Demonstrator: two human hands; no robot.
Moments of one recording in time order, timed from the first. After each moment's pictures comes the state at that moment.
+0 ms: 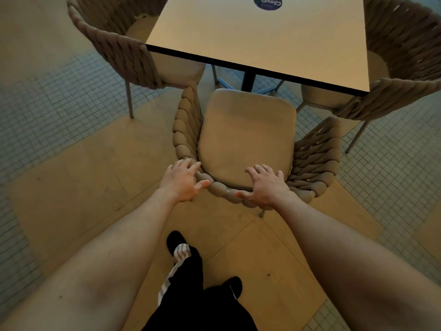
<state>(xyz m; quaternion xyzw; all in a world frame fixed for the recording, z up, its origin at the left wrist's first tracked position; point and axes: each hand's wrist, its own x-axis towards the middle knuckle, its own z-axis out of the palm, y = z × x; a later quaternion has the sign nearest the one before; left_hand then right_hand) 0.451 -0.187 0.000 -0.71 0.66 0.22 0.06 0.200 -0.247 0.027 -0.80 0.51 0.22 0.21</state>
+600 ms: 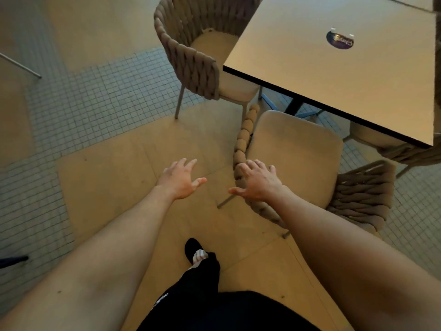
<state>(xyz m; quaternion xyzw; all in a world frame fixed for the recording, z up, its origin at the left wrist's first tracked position) 0.623 -0.144 0.059 -0.80 0.54 0.27 0.06 0.403 -0.252 0.081 -0.87 0.41 0.23 0.17</state>
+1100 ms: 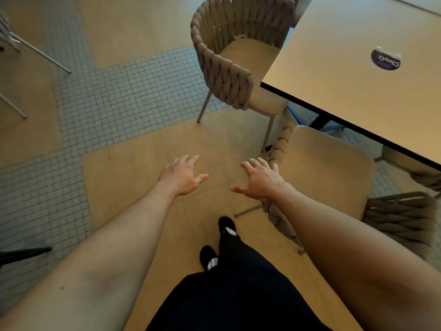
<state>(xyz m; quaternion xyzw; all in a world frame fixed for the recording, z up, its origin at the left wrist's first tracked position) 0.735 -0.157 0.087 -0.82 0.49 0.28 0.05 0.527 -0.282 0.090 -0.88 0.37 0.25 0.17</state>
